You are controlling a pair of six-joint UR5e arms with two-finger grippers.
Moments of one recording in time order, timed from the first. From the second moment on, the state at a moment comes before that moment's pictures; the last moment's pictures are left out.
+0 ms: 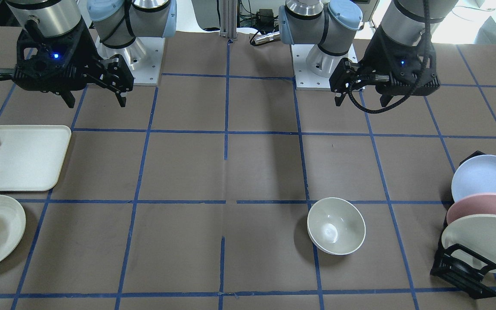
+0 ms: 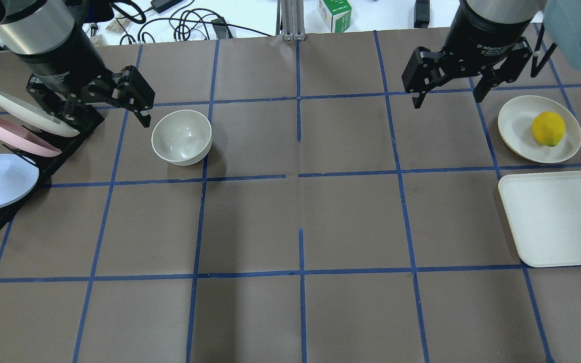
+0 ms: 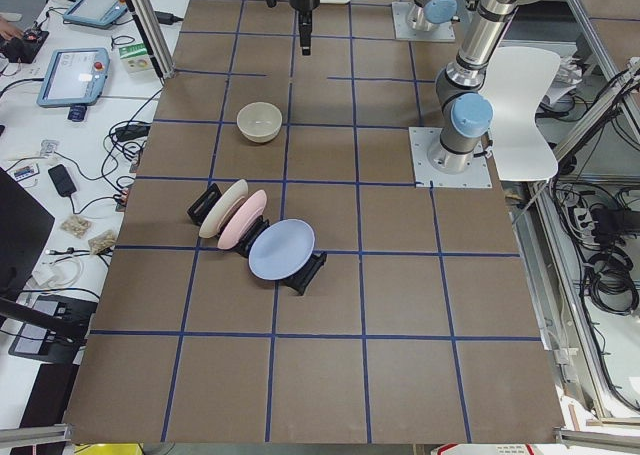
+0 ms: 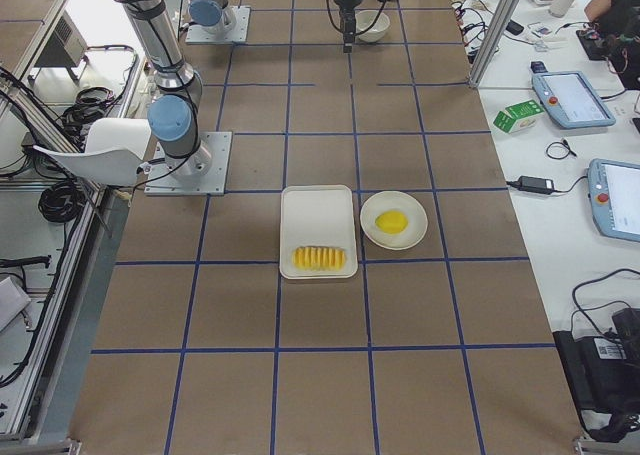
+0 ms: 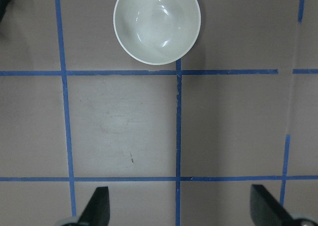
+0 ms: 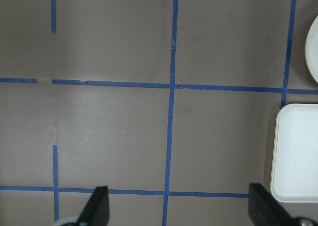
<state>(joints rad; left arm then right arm) -1.52 -1.56 -1.52 -1.67 1.57 0.04 1.59 -1.56 1.50 -1.53 -1.58 -0.03</state>
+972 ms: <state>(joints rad) -1.42 -1.86 -1.53 -1.36 1.55 0.23 1.41 -1.54 1.48 -1.55 -1.61 -0.21</state>
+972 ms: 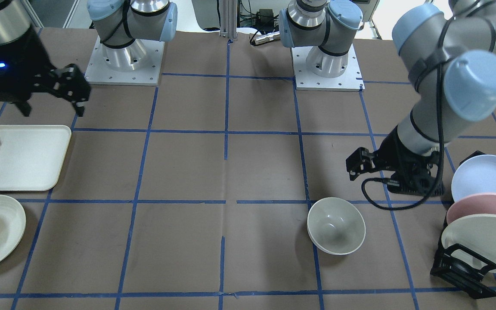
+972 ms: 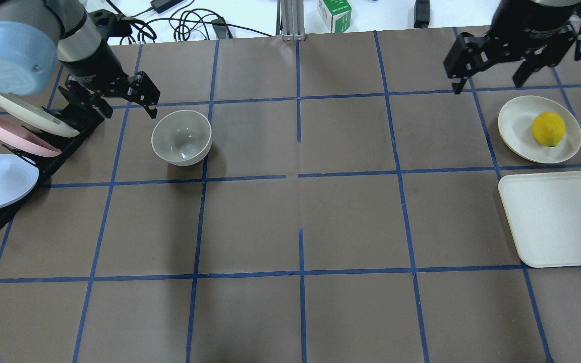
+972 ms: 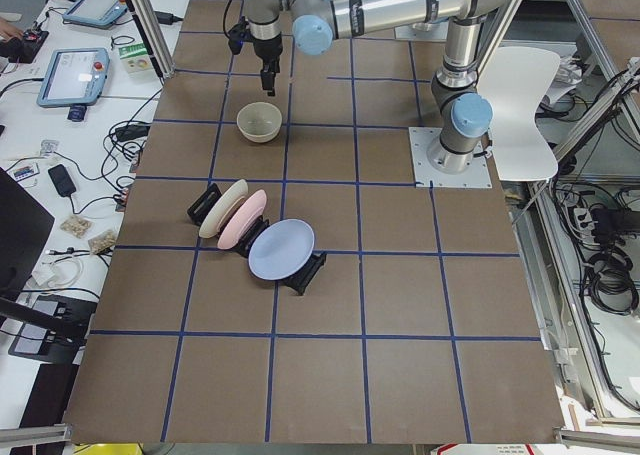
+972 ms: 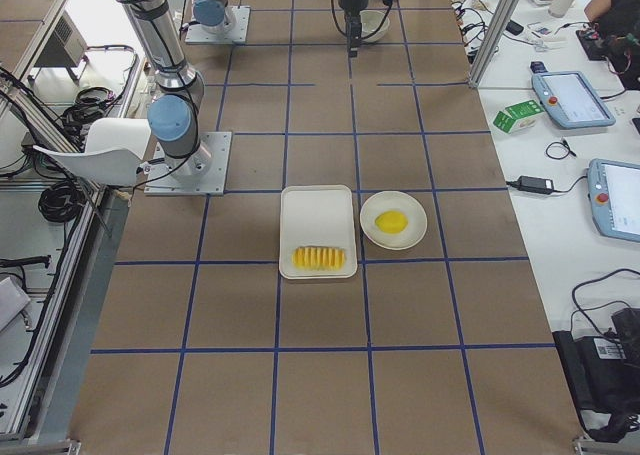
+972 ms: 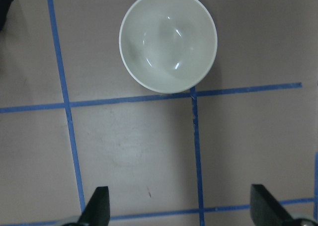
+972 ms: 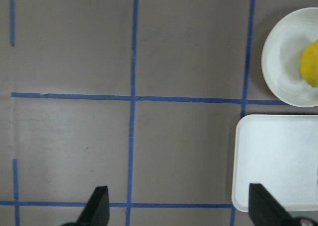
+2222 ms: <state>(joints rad) -1.38 -2.13 -1.58 -1.10 1.53 0.17 0.99 -1.12 1.51 -1.98 -1.58 -0.75</state>
